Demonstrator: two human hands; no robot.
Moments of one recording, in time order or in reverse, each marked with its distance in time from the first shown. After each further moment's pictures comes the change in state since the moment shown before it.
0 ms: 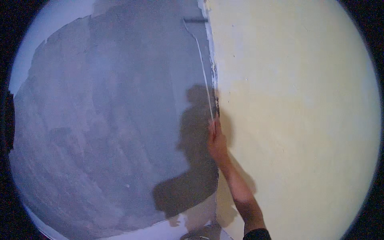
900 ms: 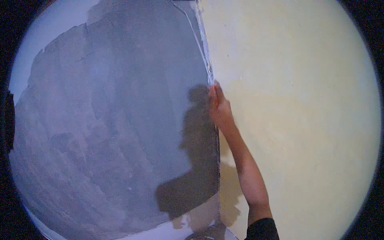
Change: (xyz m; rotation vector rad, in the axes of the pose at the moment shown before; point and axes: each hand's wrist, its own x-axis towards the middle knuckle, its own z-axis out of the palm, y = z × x) left_hand -0.016 0.009 -0.063 -0.116 -0.009 0.019; right_hand 0.115 -0.049 -0.035 0.030 0.027 -0.106
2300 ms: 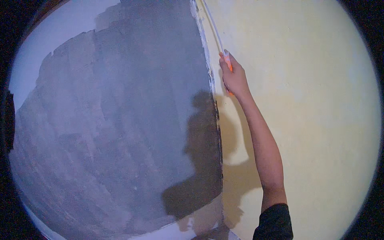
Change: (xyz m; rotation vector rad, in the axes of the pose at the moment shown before) left_hand 0.001 -0.041 -0.001 -0.222 0.018 0.056; right_hand 0.086 -0.074 -0.072 0.091 0.074 -0.008
